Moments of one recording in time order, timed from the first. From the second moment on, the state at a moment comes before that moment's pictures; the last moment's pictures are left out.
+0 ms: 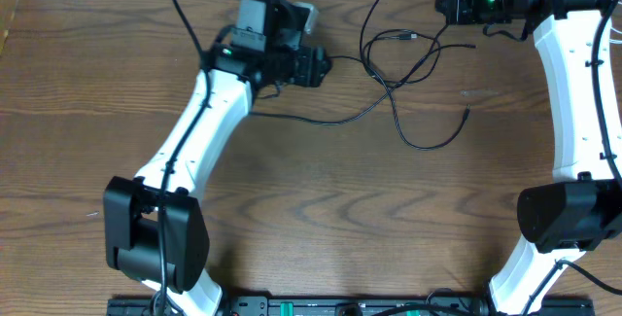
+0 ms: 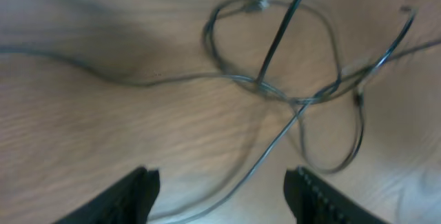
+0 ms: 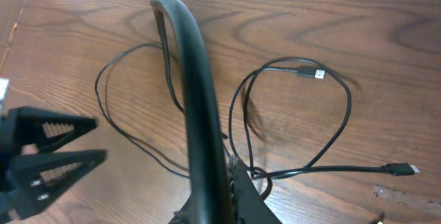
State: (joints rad) left arm -0.30 1.80 1.47 -0.54 0.39 -0.12; right arm 0.06 1.96 2.14 -1.11 -0.45 0.08
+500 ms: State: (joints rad) left arm -0.45 2.02 1.40 0.09 0.36 -0.26; right arm 0.06 1.96 2.14 -1.13 -0.46 0.08
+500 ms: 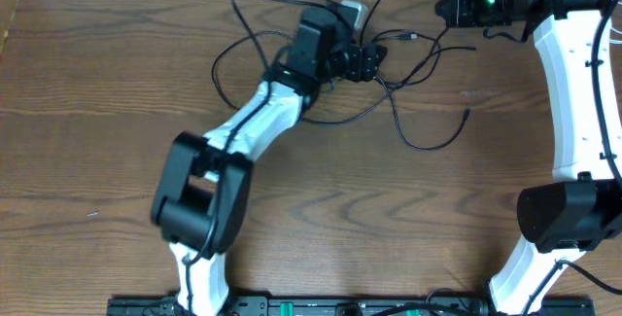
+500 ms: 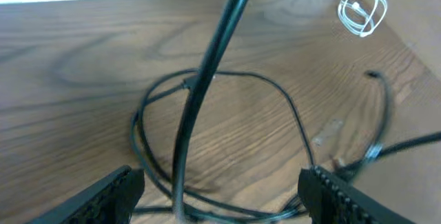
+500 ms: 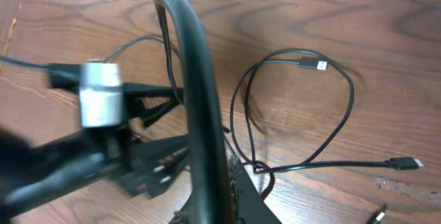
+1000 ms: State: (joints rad) left arm -0.43 2.05 1.39 -0.05 0.15 -0.27; right arm 0.06 1.96 2.14 -1.16 -0.43 0.08
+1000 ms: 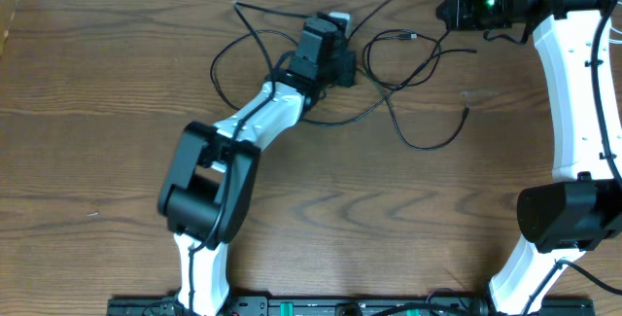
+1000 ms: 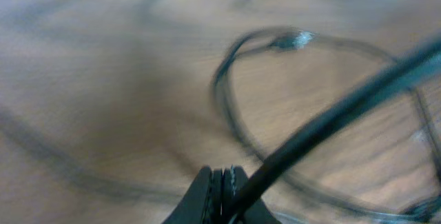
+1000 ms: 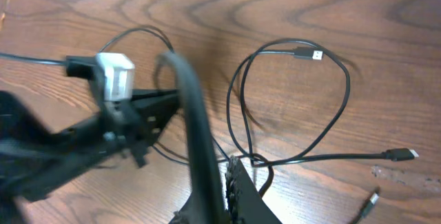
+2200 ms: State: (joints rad) left arm -0.46 2.03 1.39 0.04 0.15 -0.27; right arm 0.19 1.96 2.14 -1.33 -0.42 0.08
